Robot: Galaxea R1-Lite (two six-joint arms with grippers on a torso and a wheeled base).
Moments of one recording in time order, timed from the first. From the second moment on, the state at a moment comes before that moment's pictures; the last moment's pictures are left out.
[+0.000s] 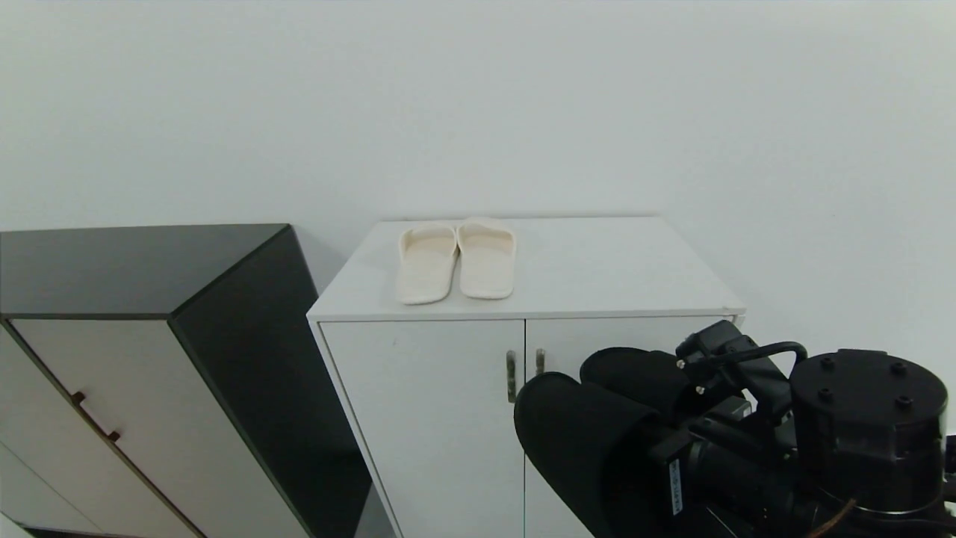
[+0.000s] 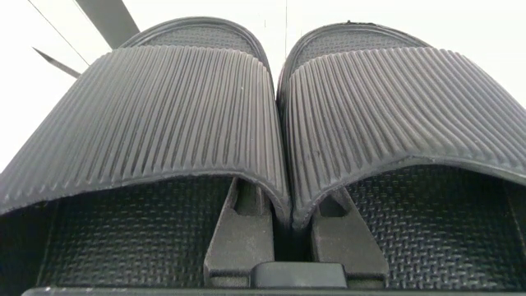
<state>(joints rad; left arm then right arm) 0.00 0.00 0.00 0.00 0.01 0.00 0.91 1.54 -0.54 -0.66 -0.32 0.18</state>
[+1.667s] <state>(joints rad) -0.10 0.73 -0.29 -0.42 -0.29 -0.01 0.92 1.52 -0.51 -0.66 -0.31 0.16</state>
